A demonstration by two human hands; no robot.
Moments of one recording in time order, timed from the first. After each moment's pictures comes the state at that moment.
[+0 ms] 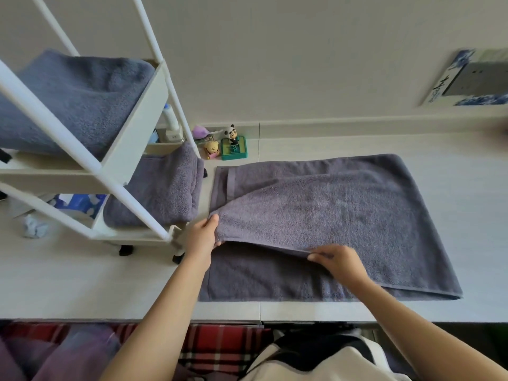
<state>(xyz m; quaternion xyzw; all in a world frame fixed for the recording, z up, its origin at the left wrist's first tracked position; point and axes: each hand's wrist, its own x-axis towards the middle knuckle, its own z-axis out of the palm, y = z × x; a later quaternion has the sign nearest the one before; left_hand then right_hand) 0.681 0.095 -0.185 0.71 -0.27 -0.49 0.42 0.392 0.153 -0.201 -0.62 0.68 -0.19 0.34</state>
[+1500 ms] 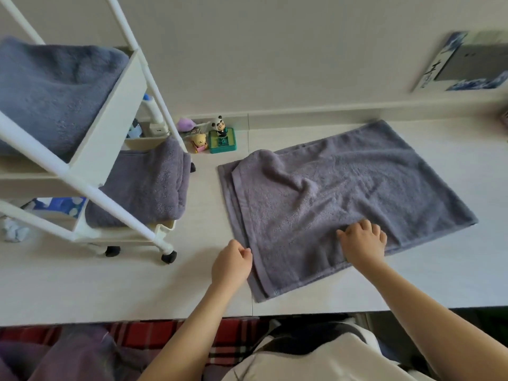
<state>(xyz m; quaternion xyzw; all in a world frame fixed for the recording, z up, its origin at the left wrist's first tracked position) 0.621 0.146 -0.215 0.76 -0.56 -0.33 0.08 0.345 0.133 -0.220 -0.56 0.82 0.04 0.13</state>
